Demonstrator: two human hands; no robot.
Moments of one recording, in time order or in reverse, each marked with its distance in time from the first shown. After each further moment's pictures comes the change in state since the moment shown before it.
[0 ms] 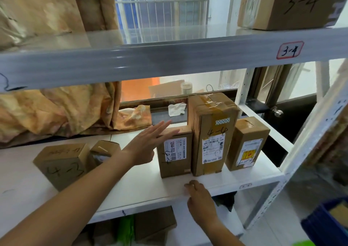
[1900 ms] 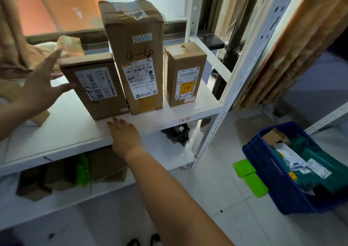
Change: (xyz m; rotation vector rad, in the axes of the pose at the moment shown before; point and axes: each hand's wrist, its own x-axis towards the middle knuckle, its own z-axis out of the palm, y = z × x) left_hand -0.005 0.022 0.034 -0.643 0.284 -0.619; right_hand 0.010 0.010 0.012 -0.203 -0.111 -0.285
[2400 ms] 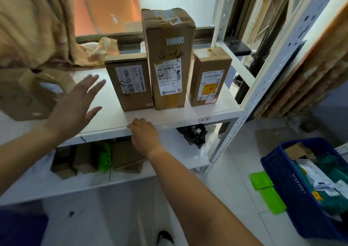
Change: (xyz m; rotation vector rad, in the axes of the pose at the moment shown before) left_hand -0.104 0.019 -0.016 0.600 -0.036 0.297; right_hand -0.026 -0.021 -0.011 0.043 0.100 -0.161
